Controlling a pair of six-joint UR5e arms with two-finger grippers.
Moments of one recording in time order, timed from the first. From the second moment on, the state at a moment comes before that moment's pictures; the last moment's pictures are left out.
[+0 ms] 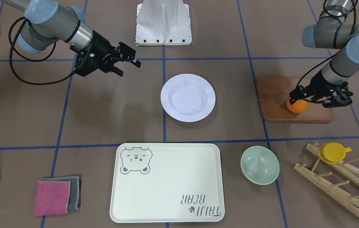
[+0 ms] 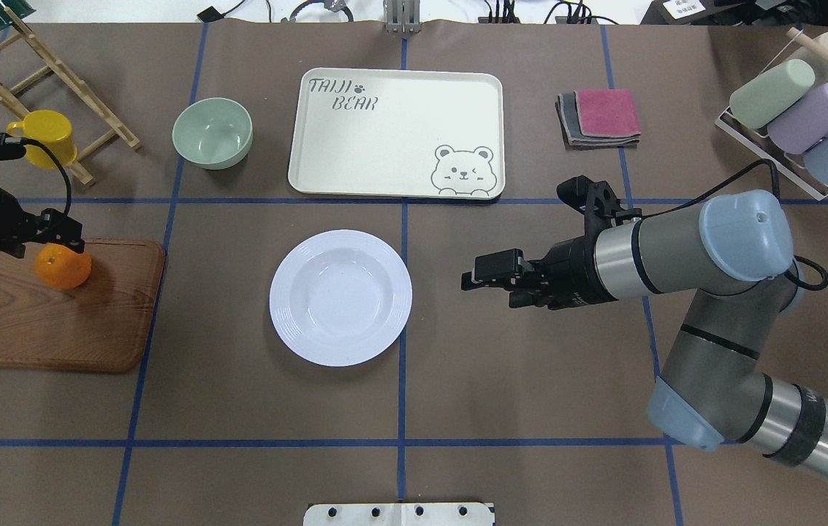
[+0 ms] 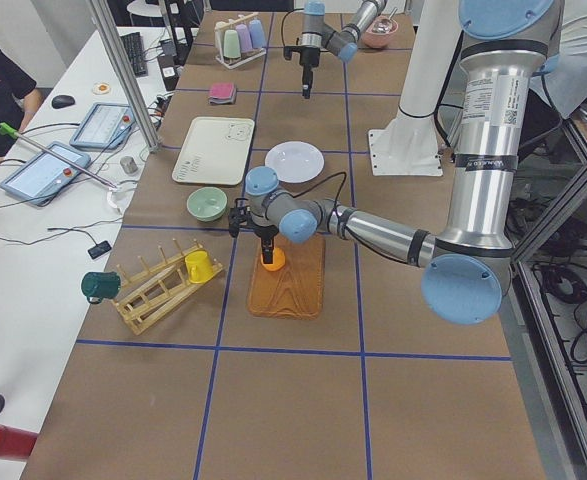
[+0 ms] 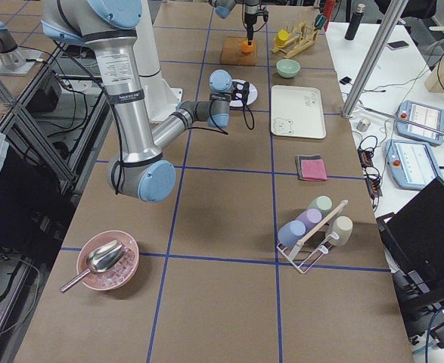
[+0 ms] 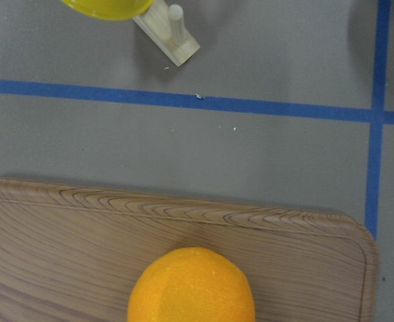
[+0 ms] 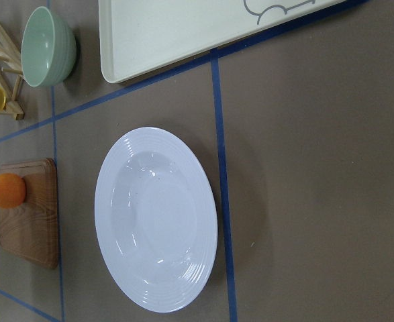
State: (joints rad) left arm -0.96 -1.63 -1.69 -1.97 -2.20 -0.89; right arm 0.58 -1.28 1.83 -0.65 2.06 1.58
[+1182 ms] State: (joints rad) left arm -0.91 -1.71 -1.67 -2.00 -2.19 -1.03; right arm 0.55 -1.27 1.79 -0.59 1.98 1.58
